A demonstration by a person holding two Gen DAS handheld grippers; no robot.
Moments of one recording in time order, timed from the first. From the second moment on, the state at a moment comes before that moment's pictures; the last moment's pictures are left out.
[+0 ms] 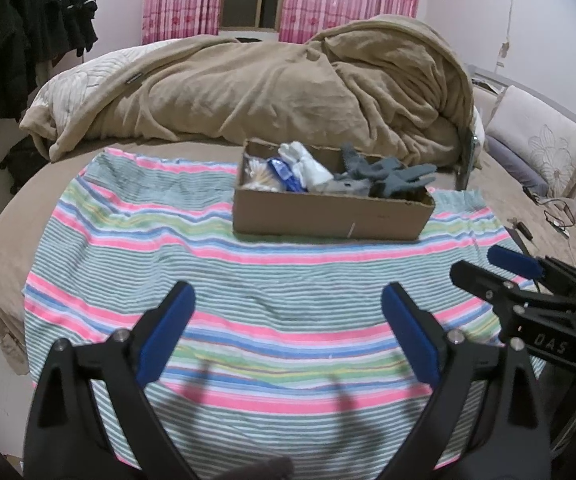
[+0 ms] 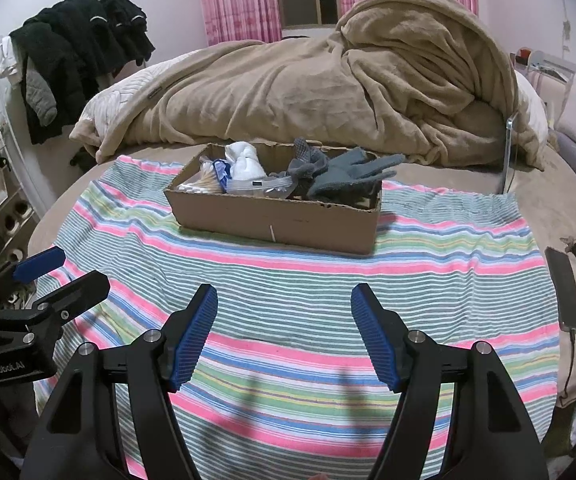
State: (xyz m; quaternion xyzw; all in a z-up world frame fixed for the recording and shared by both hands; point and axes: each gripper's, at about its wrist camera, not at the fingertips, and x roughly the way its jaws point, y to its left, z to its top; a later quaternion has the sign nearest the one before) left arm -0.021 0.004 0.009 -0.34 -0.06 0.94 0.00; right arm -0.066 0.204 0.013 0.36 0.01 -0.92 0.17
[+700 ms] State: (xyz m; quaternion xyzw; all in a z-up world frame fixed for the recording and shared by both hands) left arm -0.024 -0.005 0.004 -0.34 -0.06 0.94 -0.01; right arm -0.069 0.208 0.010 0.36 0.01 -0.92 0.16
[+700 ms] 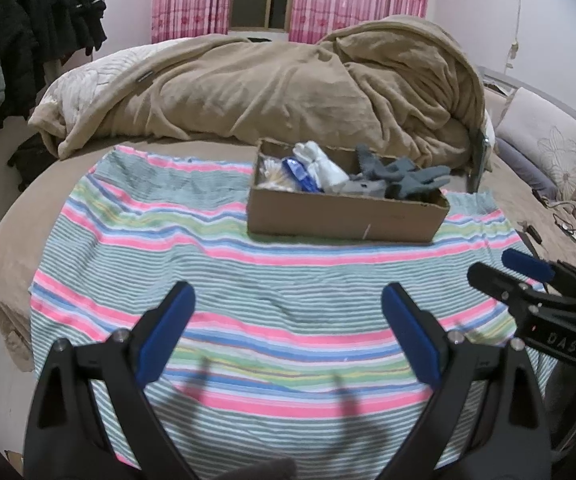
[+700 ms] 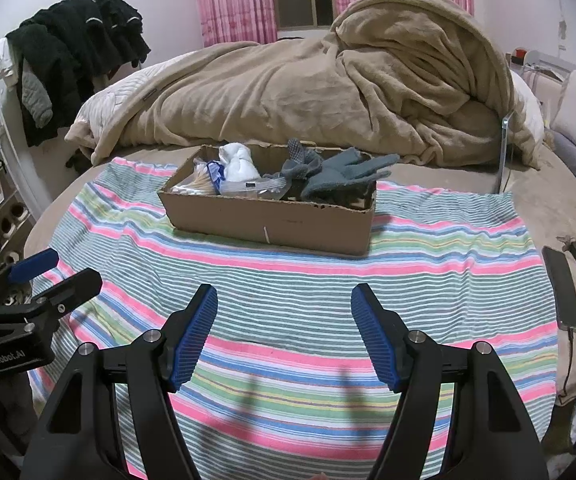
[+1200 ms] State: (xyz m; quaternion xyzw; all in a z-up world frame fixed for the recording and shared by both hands) left arm -0.022 -0.003 0.003 -0.34 -0.06 0.94 -0.01; right arm -0.070 0.208 0.006 0.37 0.01 -0.92 0.16
